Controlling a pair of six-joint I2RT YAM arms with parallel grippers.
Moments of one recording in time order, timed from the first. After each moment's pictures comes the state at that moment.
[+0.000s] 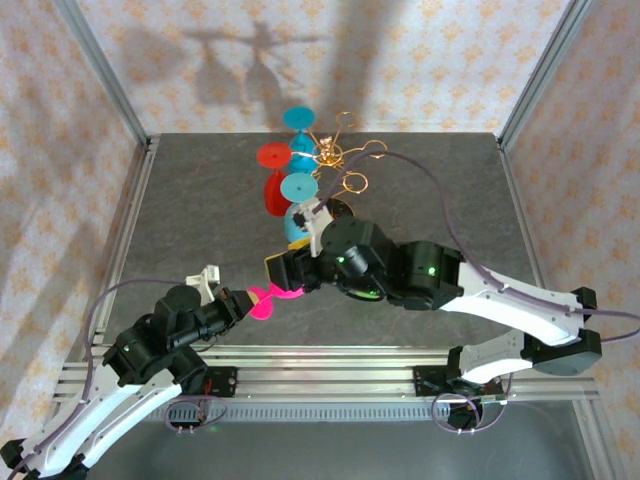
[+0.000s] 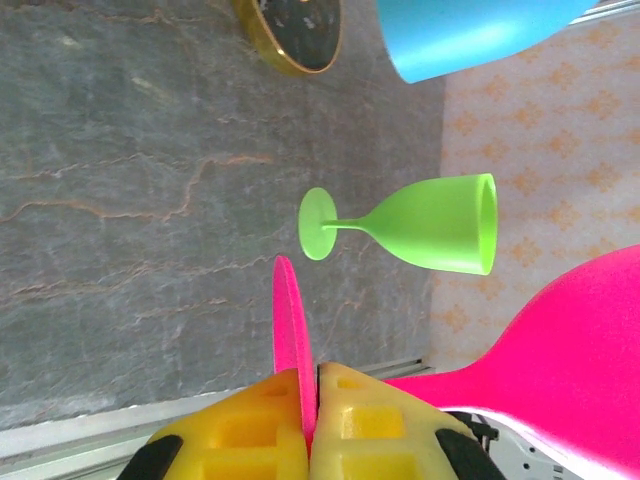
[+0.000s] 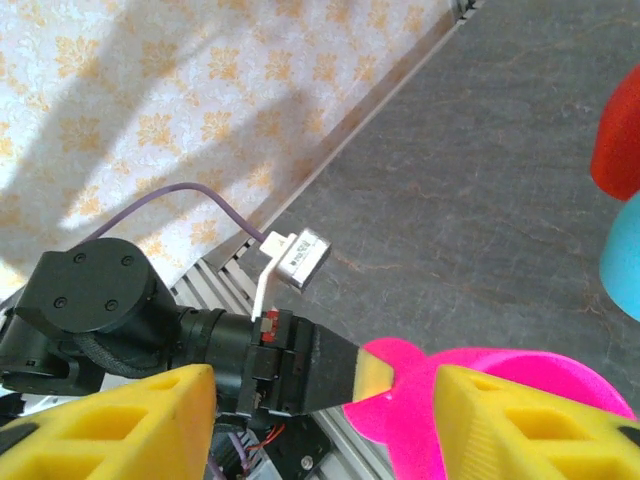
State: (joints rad) left arm -0.67 0.26 0.47 -0.70 0.11 -1.26; right arm 1.29 1.31 1.58 -0.72 0.16 0.60
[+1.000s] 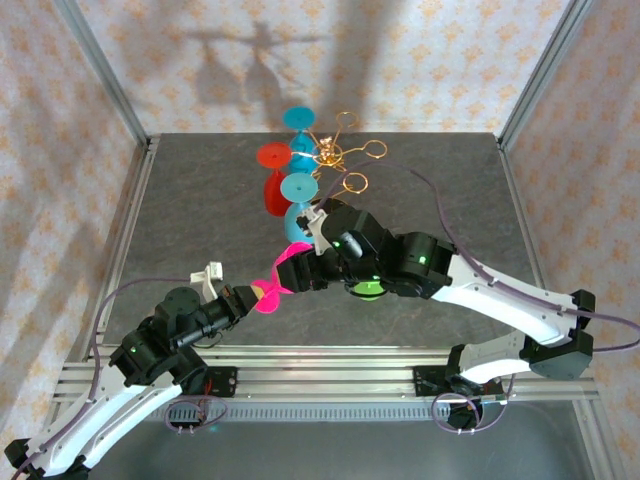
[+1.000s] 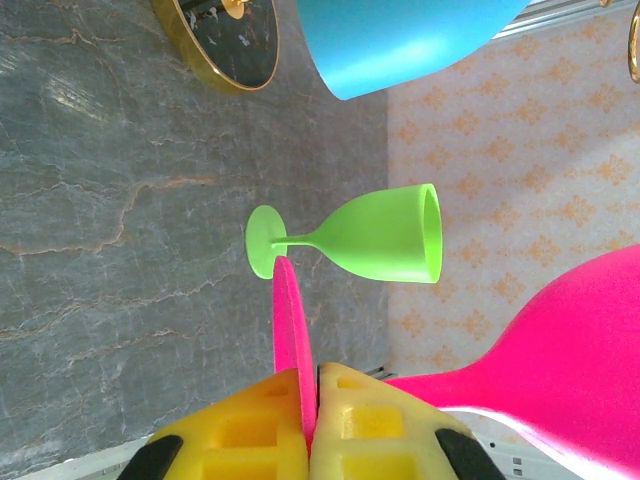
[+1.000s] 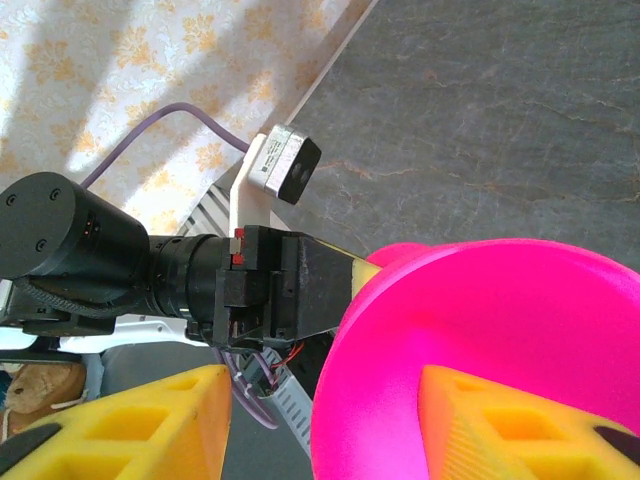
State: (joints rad) left arm -0.67 0.23 0.40 -0.54 0.12 -1.26; right arm 1.18 1.32 1.50 -0.77 -0.10 0.66
